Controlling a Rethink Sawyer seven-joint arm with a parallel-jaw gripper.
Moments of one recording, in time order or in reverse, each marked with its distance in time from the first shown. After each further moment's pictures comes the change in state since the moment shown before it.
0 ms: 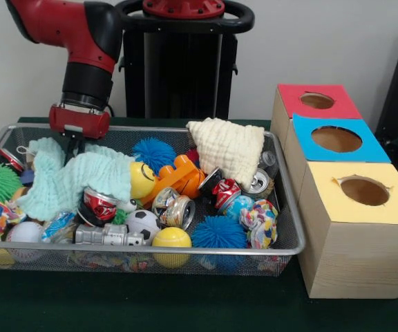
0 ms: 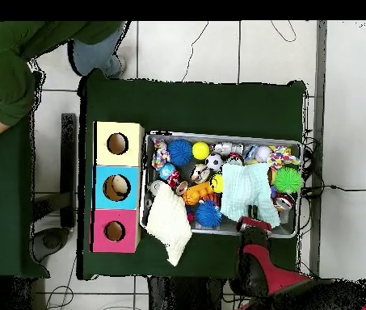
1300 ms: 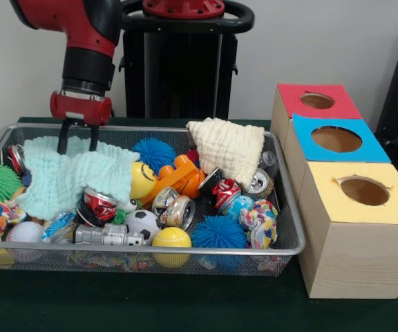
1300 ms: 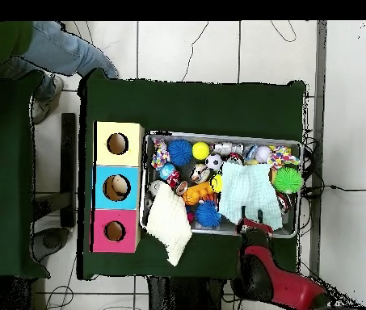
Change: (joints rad) arm -0.055 -0.106 0.076 0.075 0.000 0.129 0.000
